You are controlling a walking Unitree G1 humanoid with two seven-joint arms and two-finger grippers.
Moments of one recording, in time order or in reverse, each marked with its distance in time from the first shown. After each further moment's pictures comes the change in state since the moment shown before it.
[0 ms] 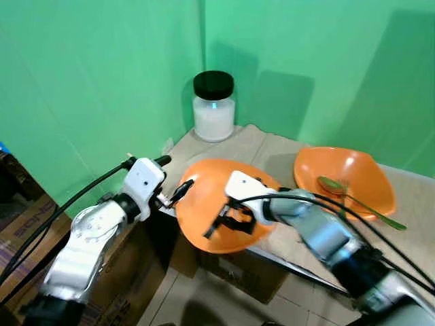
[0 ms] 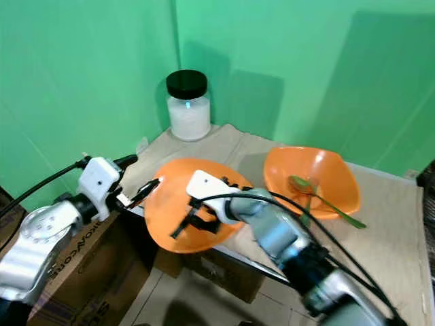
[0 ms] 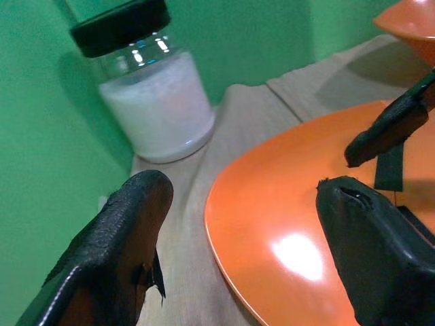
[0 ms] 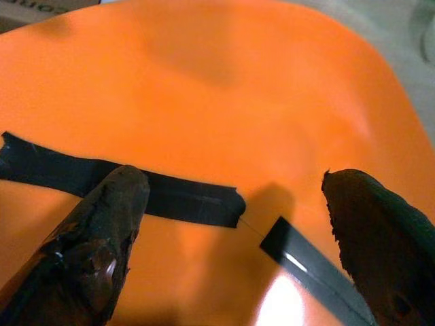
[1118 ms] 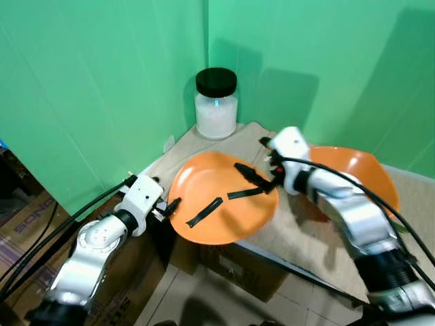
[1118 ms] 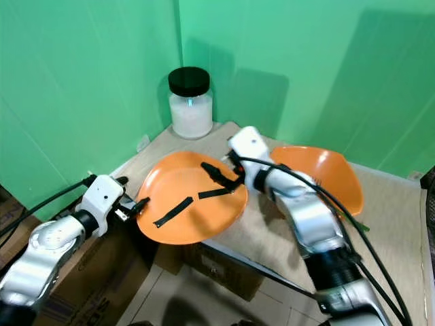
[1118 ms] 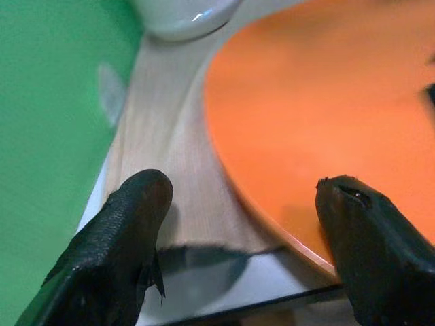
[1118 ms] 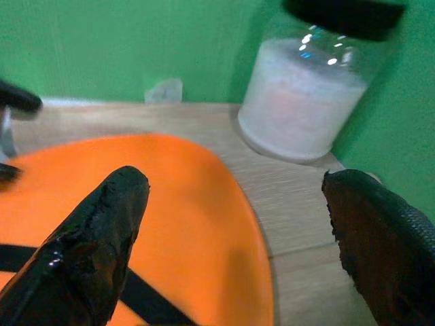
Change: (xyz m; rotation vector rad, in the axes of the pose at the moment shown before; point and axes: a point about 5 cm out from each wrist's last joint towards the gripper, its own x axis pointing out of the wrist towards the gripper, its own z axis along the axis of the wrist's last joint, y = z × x) left arm -0.001 -0.004 -0.050 -0.022 0.221 0.085; right arm -0.062 -0.053 0.004 0.276 -0.356 -0.292
